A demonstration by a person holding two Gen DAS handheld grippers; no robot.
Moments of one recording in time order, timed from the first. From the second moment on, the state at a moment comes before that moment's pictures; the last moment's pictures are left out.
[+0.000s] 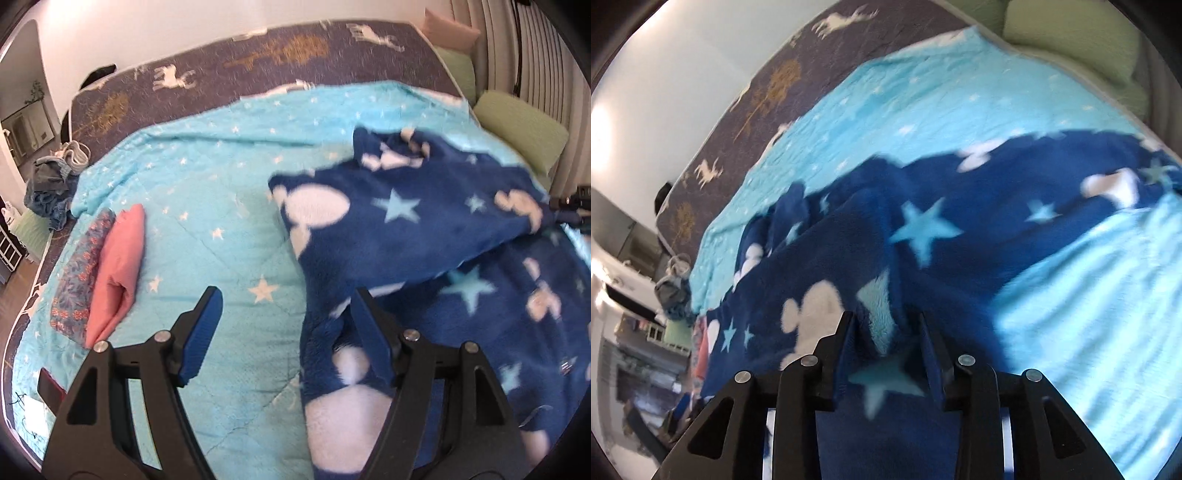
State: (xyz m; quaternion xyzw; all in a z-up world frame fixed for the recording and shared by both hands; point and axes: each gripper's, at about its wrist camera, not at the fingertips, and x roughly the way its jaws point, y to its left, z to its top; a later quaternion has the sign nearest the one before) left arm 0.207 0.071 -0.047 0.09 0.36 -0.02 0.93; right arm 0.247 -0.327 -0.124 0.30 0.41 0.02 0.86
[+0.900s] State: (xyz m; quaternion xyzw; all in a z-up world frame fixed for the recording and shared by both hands) left arm 0.244 0.006 -0.057 0.03 0.40 -0.10 0.91; right arm 0.228 -0.383 -0.115 0.32 0.36 0.00 0.87
